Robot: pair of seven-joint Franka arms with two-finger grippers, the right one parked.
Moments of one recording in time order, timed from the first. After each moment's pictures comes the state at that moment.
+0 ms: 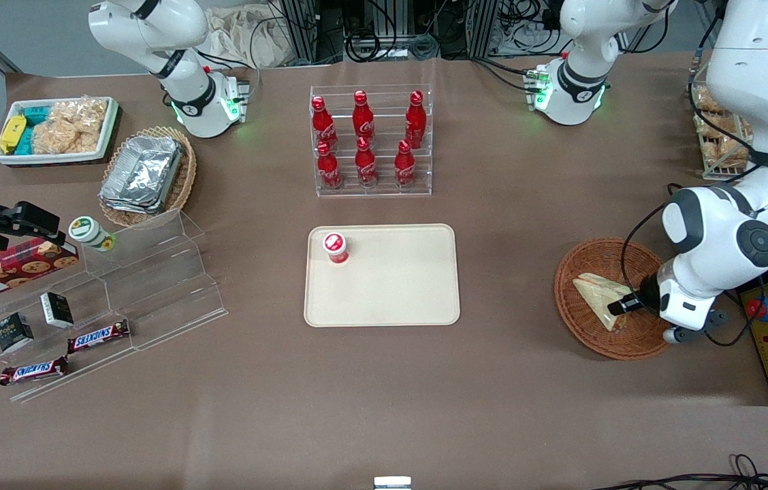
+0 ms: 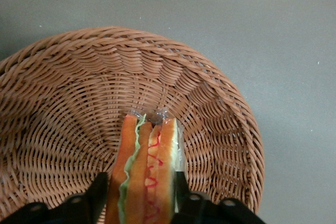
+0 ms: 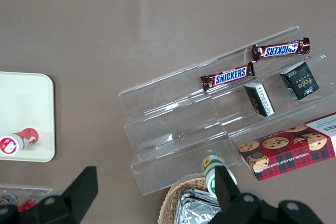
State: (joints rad) arm 0.25 0.44 -0.24 -1.97 -0.02 2.47 -0.33
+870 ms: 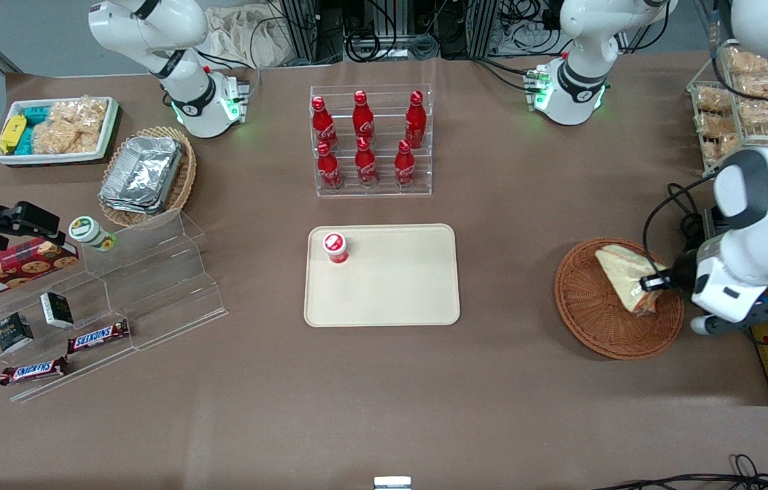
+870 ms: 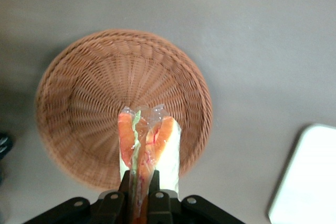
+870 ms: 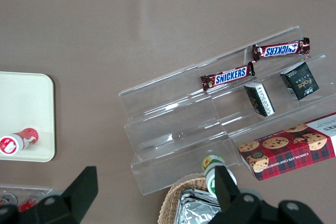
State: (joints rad) arm 0.25 0.28 -0.29 -1.63 -0.02 1.82 -0.24
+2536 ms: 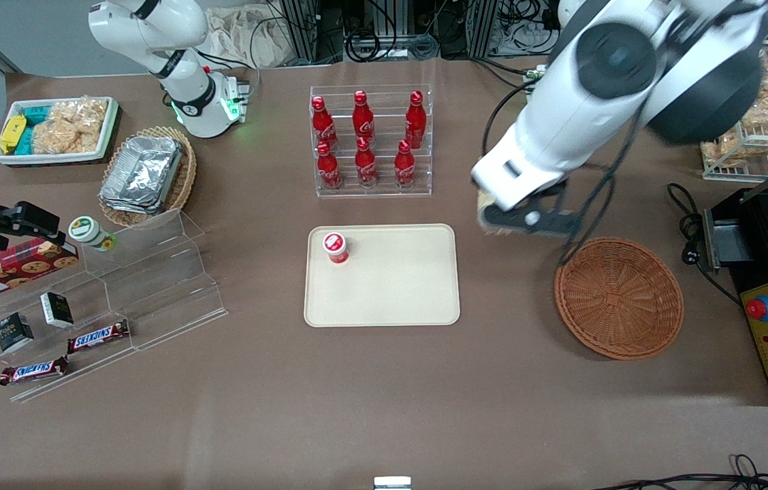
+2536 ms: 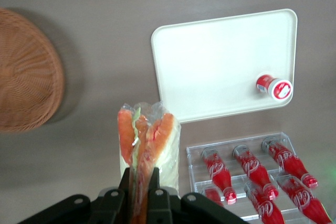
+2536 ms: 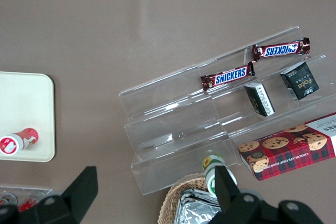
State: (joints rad) arm -0.02 0.49 -0.75 -1.18 0.19 1.48 -0.55
